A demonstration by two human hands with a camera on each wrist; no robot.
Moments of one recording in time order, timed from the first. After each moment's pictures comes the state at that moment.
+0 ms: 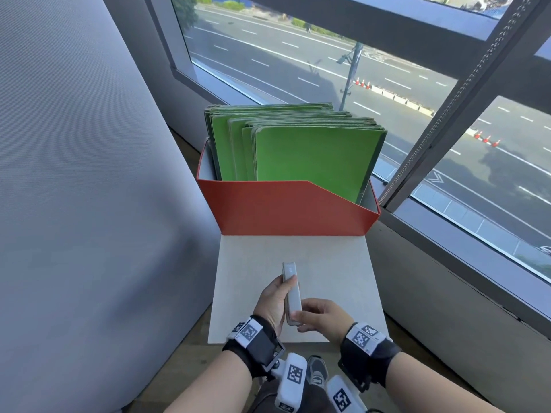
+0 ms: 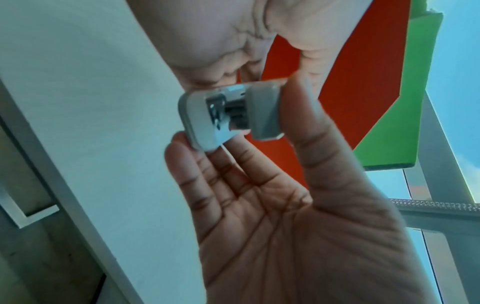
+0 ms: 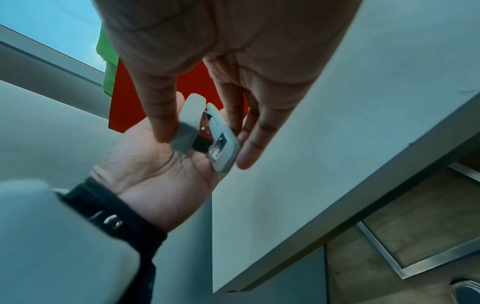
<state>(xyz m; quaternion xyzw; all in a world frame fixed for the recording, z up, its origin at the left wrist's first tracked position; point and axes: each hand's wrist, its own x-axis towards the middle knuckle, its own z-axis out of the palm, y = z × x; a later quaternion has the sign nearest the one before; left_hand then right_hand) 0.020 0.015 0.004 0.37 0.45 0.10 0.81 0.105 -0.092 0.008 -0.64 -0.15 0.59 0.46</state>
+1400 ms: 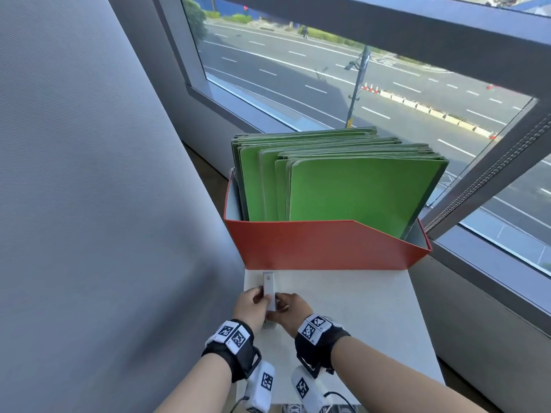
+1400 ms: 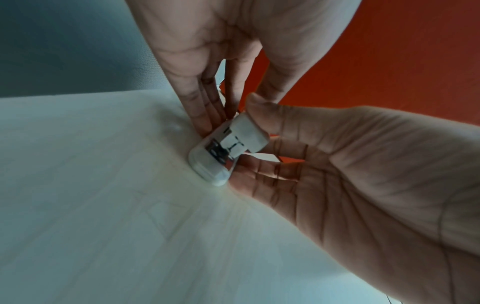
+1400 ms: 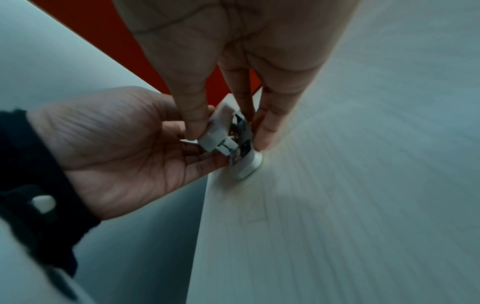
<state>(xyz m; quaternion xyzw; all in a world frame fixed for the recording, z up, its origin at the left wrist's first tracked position) -0.002 0.162 -0.036 0.64 0.52 0.03 0.57 0.086 0.080 -0.025 -0.77 -0.29 0.48 0.30</state>
